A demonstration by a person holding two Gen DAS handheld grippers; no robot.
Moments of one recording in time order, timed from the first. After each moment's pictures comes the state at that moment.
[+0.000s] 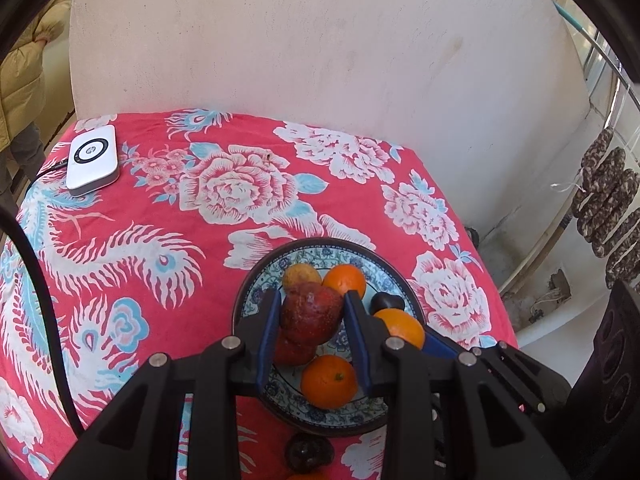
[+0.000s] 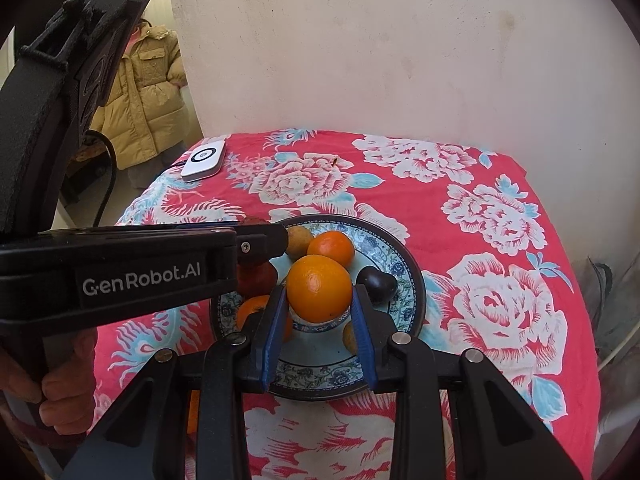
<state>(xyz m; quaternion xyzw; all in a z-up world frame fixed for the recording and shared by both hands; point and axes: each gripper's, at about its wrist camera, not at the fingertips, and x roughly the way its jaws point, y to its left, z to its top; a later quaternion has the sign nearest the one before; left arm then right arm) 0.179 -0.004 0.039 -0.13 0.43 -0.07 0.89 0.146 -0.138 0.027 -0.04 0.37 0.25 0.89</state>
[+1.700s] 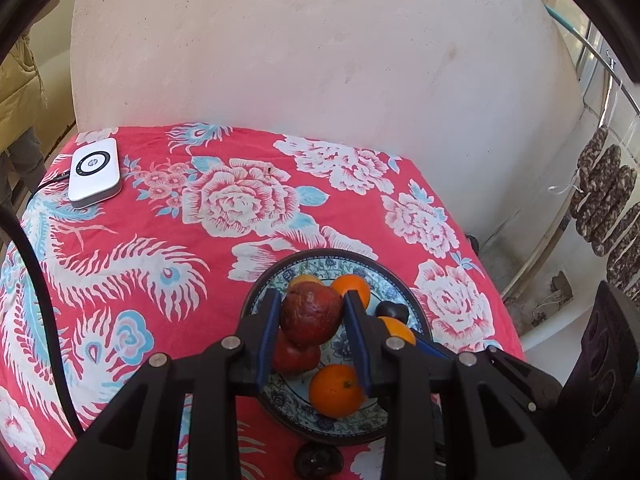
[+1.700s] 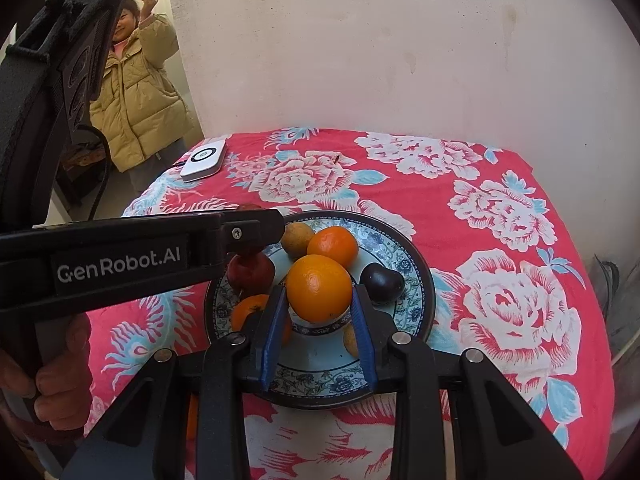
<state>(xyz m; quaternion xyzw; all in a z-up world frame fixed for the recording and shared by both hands) 0.177 -0.003 0.040 -0.13 0.40 -0.07 0.90 0.149 -0.138 0.018 -0.03 0.36 0.26 0.89</state>
